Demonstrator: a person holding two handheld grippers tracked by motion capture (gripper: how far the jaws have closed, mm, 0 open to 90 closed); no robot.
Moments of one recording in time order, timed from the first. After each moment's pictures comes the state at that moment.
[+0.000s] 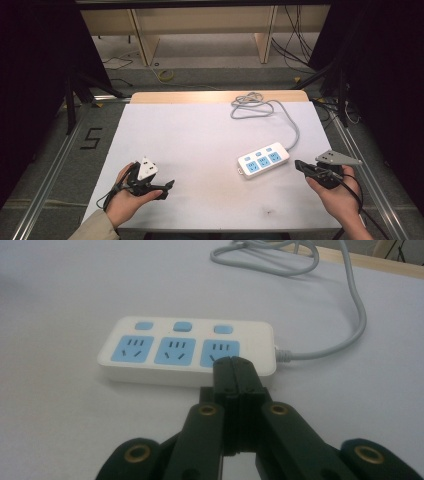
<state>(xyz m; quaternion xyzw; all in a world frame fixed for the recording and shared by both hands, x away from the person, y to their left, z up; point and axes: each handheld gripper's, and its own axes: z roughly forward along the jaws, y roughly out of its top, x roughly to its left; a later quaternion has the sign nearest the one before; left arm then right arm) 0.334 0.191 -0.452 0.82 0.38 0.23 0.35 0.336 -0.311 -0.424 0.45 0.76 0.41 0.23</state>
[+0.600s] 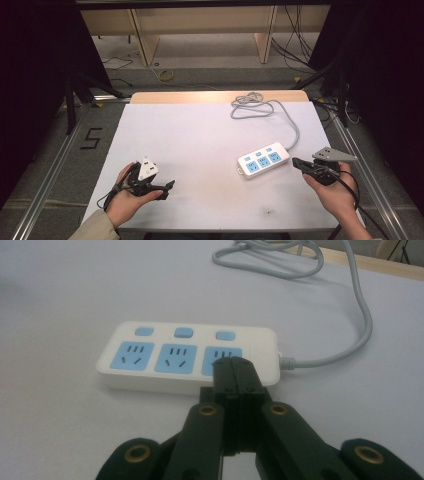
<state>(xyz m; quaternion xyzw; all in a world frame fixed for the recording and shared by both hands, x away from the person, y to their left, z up) 0.333 0.190 -0.453 0.82 0.38 0.23 0.35 0.344 -0.305 -0.423 0.45 0.76 0.41 0.22</state>
